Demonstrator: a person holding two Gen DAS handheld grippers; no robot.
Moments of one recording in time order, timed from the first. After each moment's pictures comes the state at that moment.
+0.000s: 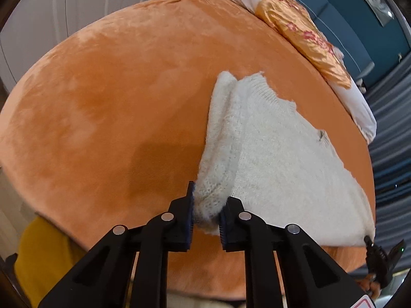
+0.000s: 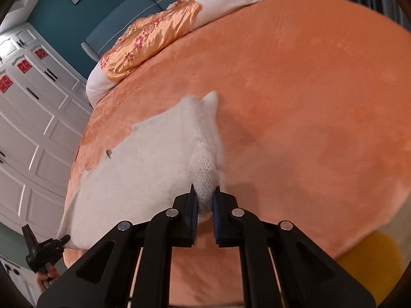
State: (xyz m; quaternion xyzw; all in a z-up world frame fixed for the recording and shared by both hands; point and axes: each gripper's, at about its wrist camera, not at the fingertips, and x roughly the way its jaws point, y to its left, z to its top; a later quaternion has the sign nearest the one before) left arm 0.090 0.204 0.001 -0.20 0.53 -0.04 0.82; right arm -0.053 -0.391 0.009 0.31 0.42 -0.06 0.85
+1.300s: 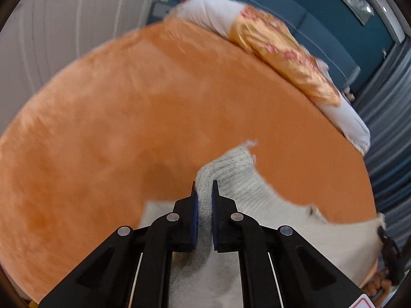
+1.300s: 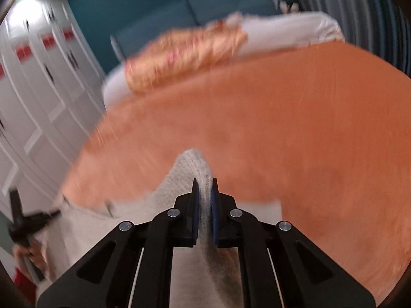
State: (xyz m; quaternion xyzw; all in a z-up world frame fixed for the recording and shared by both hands) left arm 0.221 0.166 0.031 -0.18 0.45 -0.05 0.87; right arm 0.079 -0.390 0.059 0.23 0.31 -0.04 0.92
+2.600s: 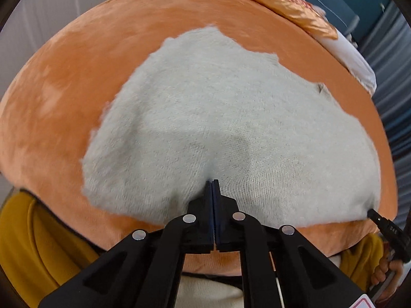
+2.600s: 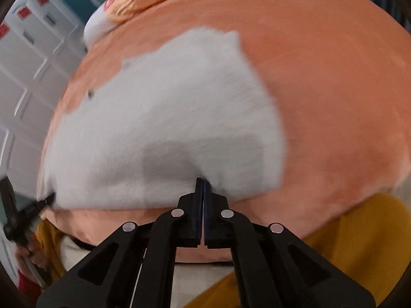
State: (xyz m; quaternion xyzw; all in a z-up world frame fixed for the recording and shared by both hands) left arm 0.043 0.137 -0.034 -0.11 0.55 -0.08 0.82; right arm -0.071 -0.357 -0.021 0.22 0.50 -0.04 0.83
